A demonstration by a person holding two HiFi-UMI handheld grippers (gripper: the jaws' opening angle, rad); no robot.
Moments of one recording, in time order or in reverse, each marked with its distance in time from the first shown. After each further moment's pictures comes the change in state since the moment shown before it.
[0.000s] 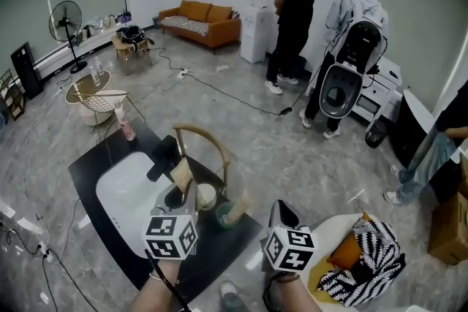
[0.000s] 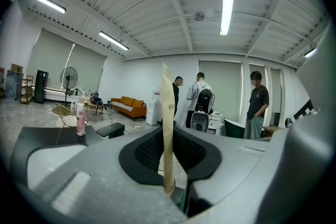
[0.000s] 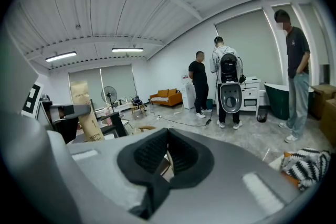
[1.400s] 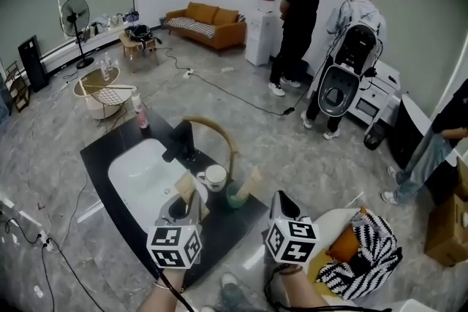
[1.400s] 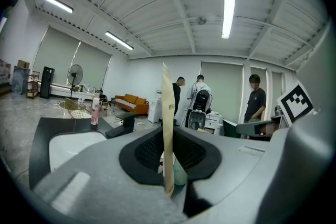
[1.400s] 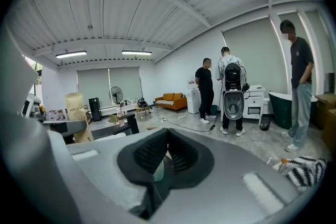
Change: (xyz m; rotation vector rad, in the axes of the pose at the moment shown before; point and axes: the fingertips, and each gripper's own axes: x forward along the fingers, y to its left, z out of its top) left arm -0.112 -0.010 -0.025 -0.041 0.009 0.025; right arm -0.070 0.045 0.003 -0.070 -0.046 0.045
